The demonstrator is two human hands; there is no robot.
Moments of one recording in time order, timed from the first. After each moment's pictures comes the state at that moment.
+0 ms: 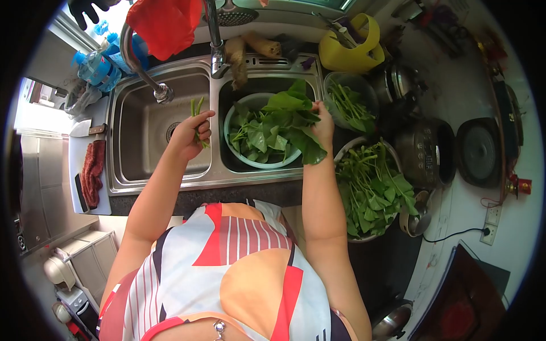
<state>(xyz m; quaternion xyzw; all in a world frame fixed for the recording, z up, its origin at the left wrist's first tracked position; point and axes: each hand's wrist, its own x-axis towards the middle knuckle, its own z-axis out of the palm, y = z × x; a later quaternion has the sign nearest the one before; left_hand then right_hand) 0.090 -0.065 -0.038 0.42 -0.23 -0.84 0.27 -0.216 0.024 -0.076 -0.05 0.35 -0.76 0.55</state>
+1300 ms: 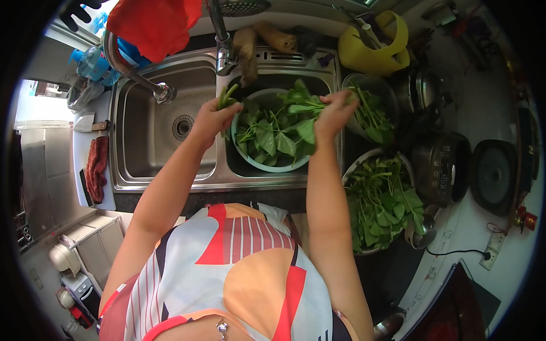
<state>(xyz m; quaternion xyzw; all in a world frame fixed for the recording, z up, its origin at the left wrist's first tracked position) 0.039 -0.087 -0.047 0.48 -0.48 -0.70 0.24 -0.201 -0.029 -0.061 -0.15 0.59 -0.77 0.17</state>
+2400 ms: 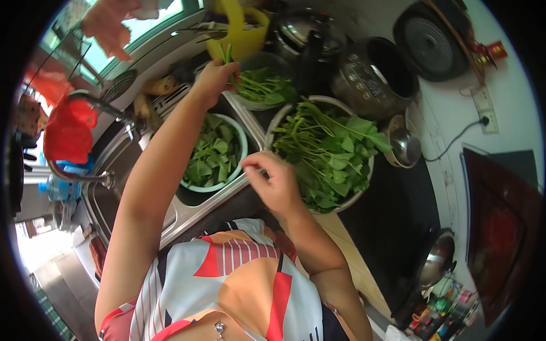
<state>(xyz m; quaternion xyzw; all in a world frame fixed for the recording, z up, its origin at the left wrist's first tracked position) -0.222 -0.068 0.031 0.30 -0.64 -0.70 0.12 -0.168 0.177 0.039 -0.41 0.69 -0.58 0.17</state>
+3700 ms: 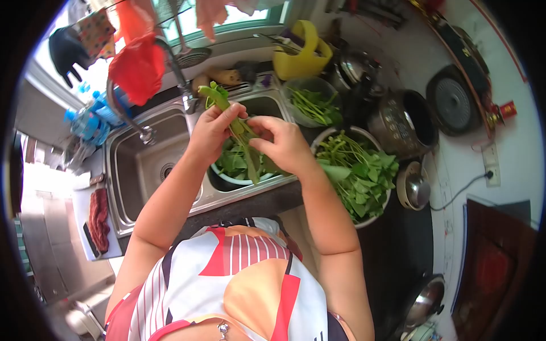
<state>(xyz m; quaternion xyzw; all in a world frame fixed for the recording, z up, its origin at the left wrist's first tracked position) -0.016 -0.027 0.064 0.23 -0.48 -0.80 0.27 -0.146 0.093 0.091 -0.54 0.65 -0.45 0.29</state>
